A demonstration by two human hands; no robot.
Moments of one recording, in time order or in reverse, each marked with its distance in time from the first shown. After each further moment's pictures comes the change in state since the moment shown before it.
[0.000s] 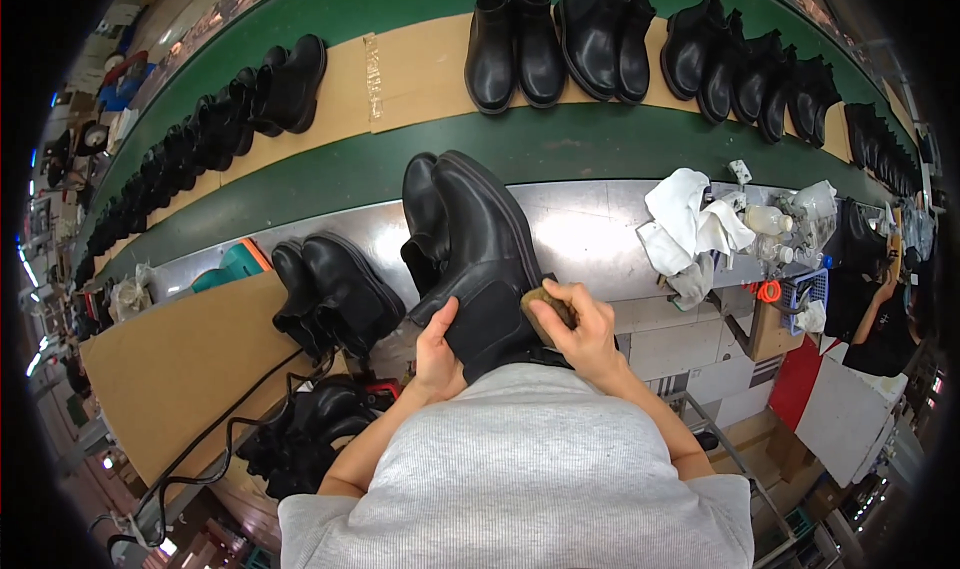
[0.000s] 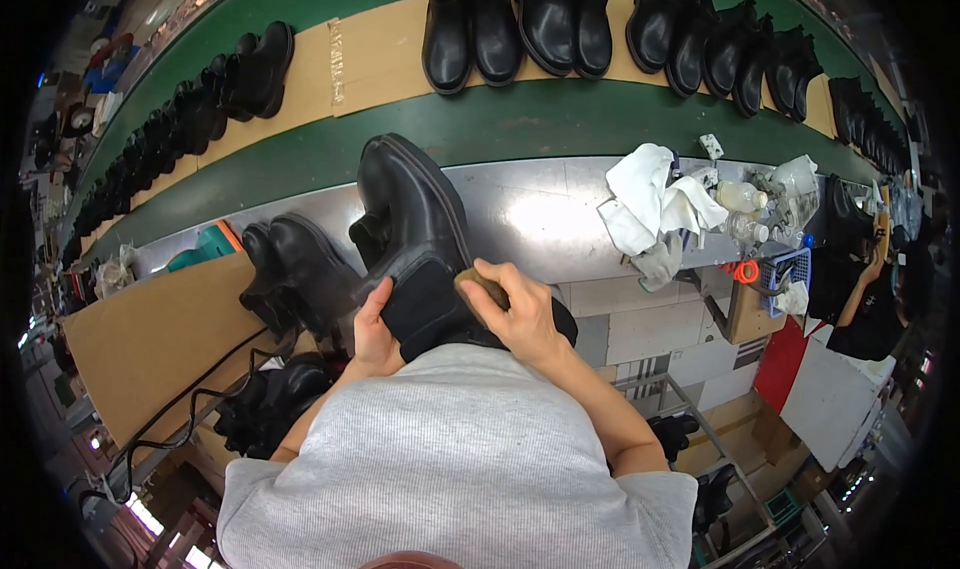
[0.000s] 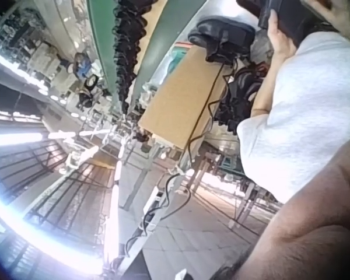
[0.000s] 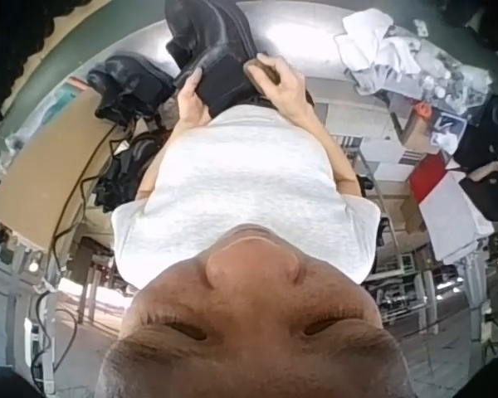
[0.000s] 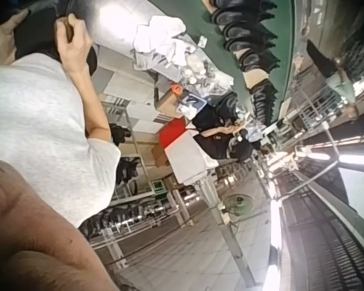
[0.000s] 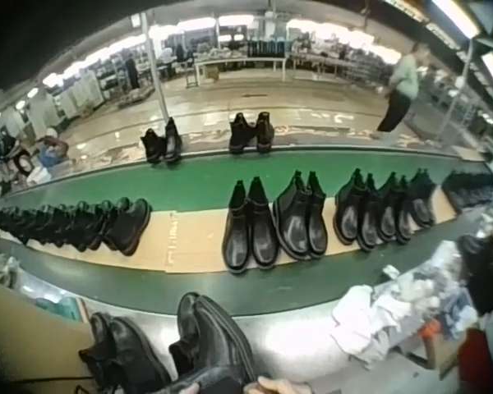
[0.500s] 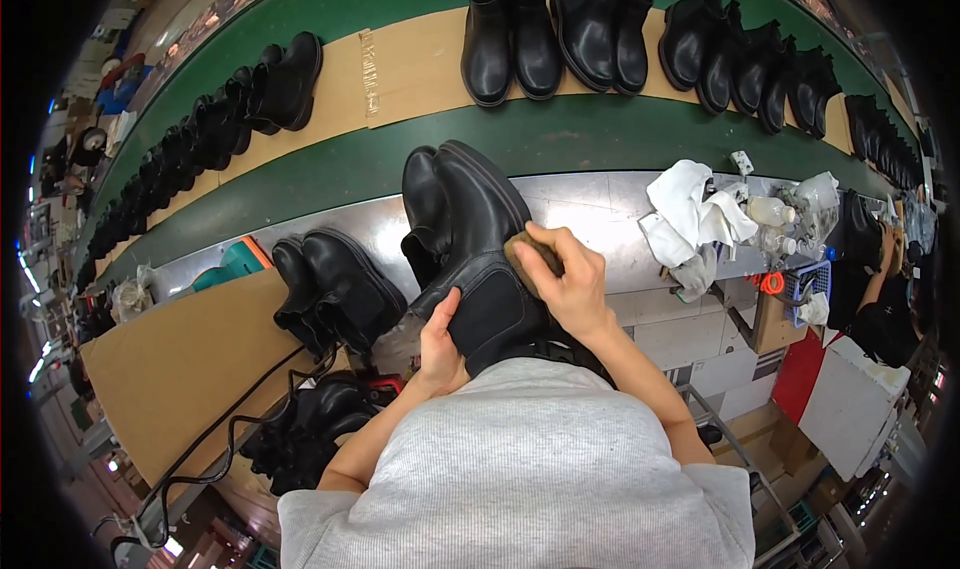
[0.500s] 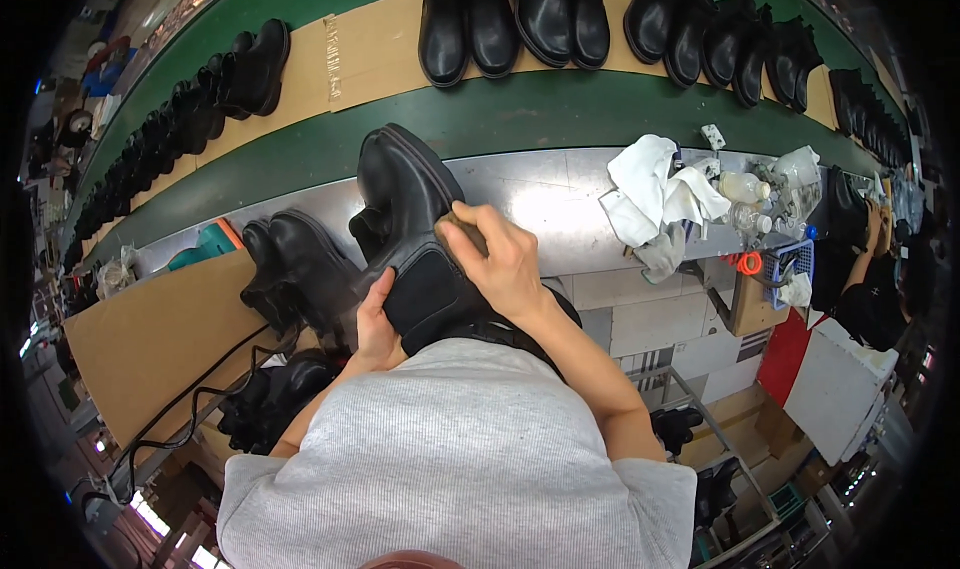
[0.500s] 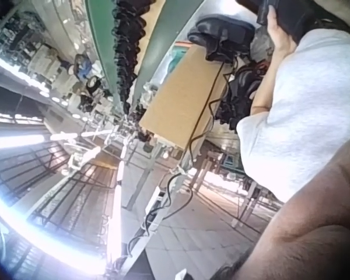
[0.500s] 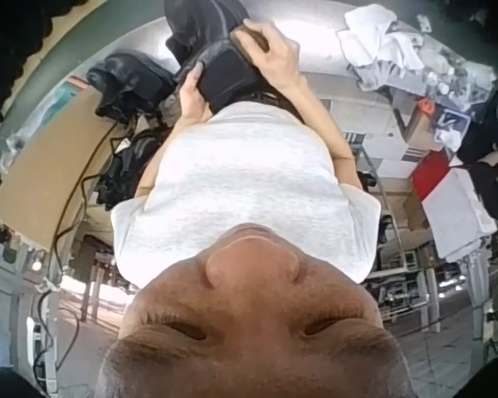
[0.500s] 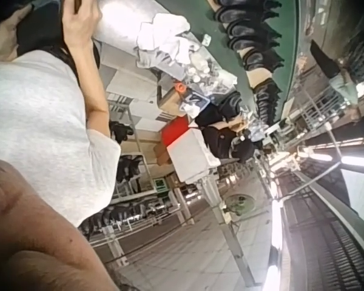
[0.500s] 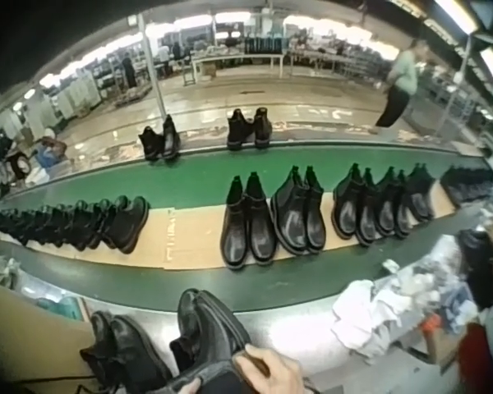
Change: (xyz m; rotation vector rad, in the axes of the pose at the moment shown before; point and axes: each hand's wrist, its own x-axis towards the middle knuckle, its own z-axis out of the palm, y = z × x) left_hand 0.001 -0.002 -0.001 -0.025 -0.056 -0.019; right_hand 0.038 -0.005 0.012 -0.032 0.095 -0.103
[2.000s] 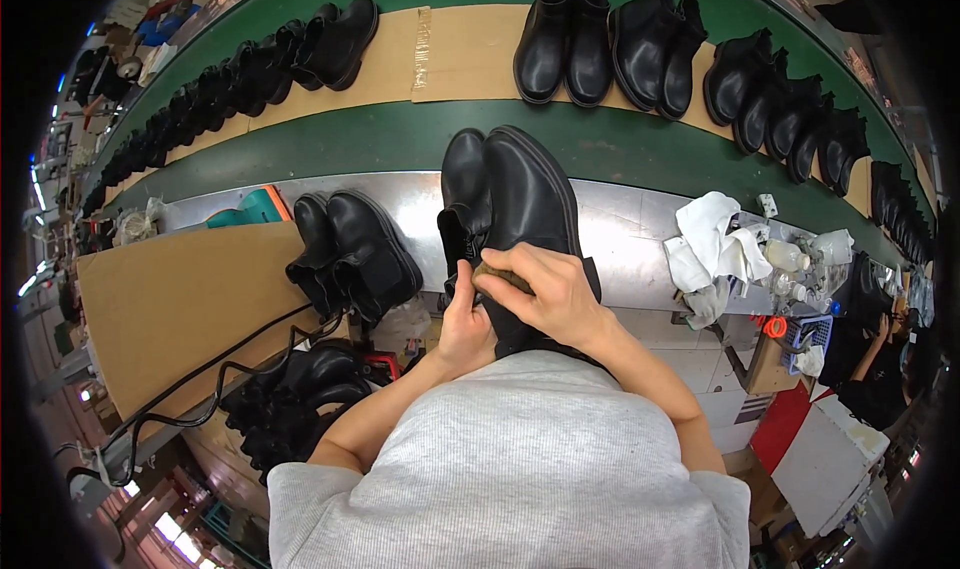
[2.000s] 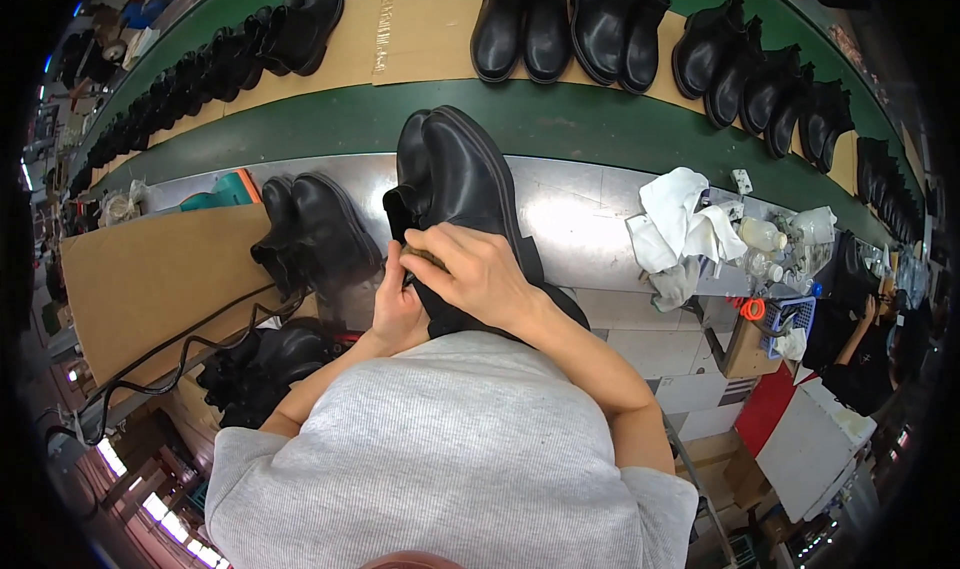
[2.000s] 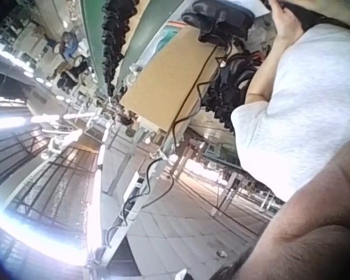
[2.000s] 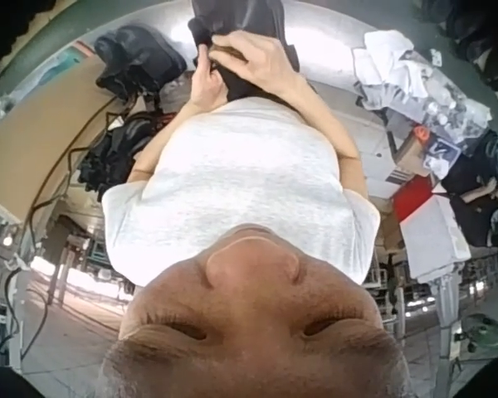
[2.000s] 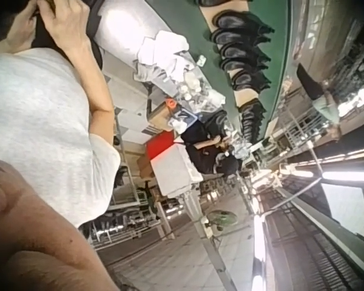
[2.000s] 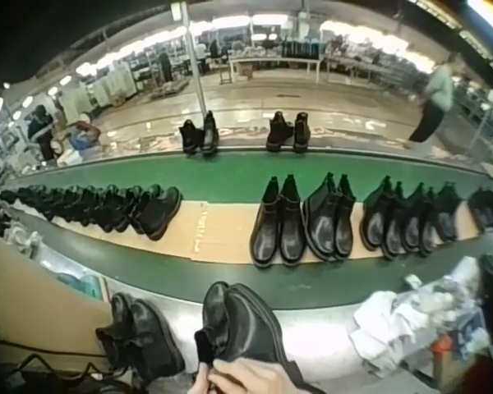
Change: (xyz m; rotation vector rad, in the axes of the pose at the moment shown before) left_hand 0.007 -0.005 -0.017 -0.041 -0.548 0.138; right_hand 0.011 -0.029 0.024 0.143 -0.303 -0.336
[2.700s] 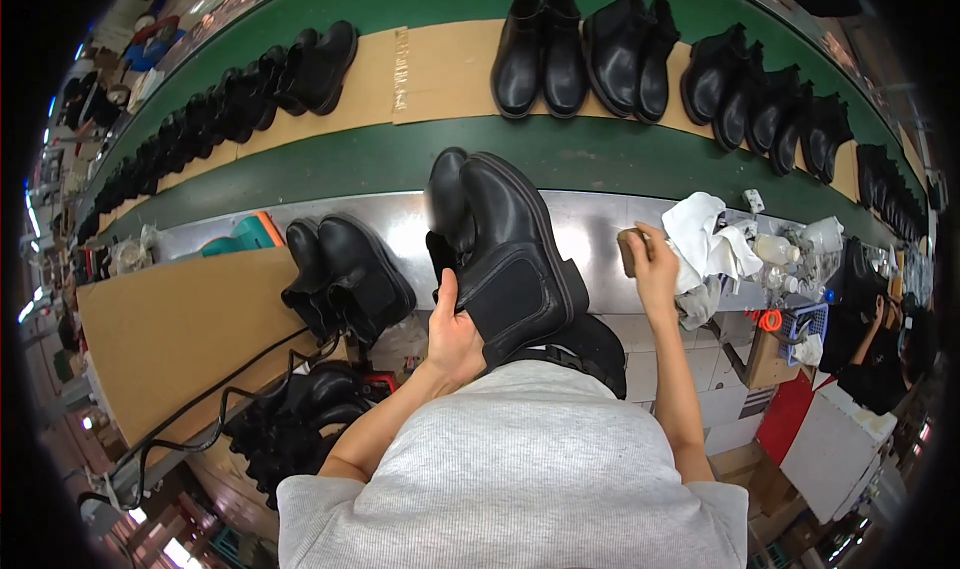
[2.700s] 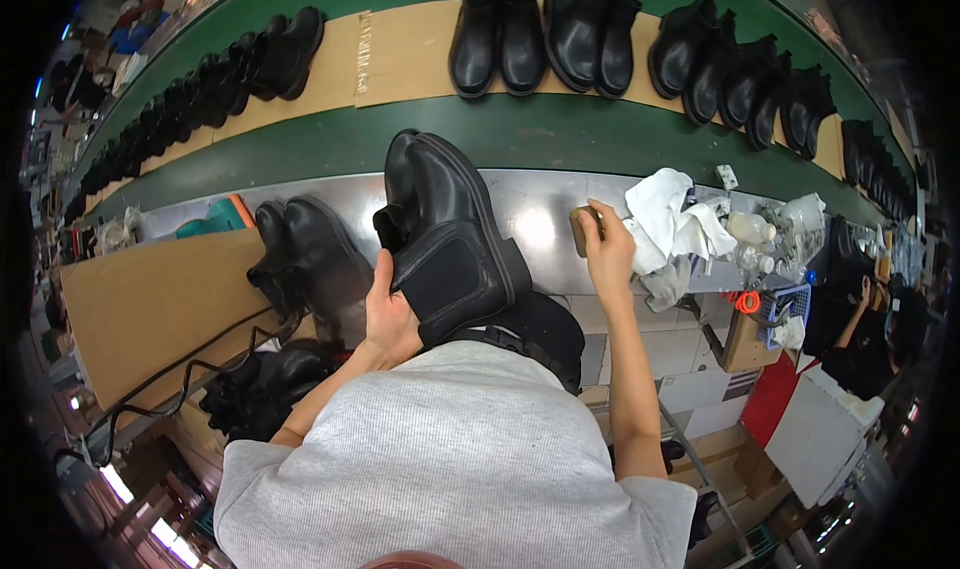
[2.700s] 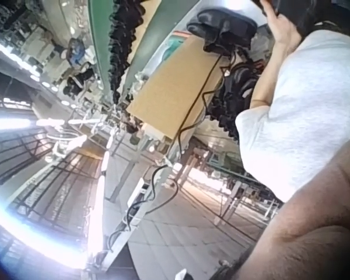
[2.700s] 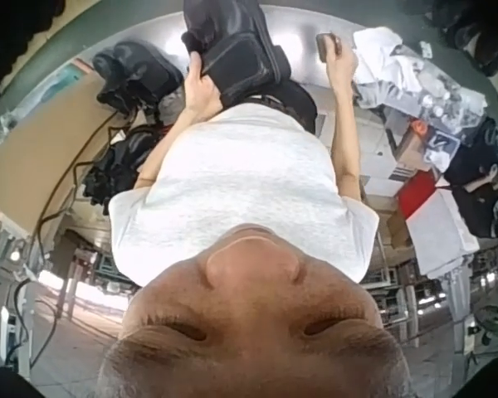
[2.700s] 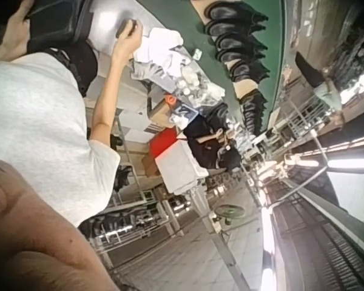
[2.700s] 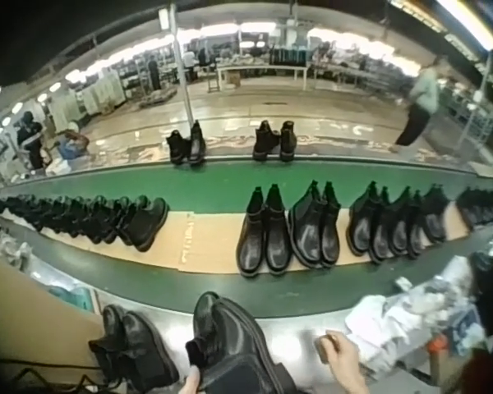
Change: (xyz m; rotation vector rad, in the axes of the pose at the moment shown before) left_hand 0.018 0.008 0.027 0.082 0.477 -0.112; right_hand -0.098 0.119 -0.085 -0.346 0.325 0.697
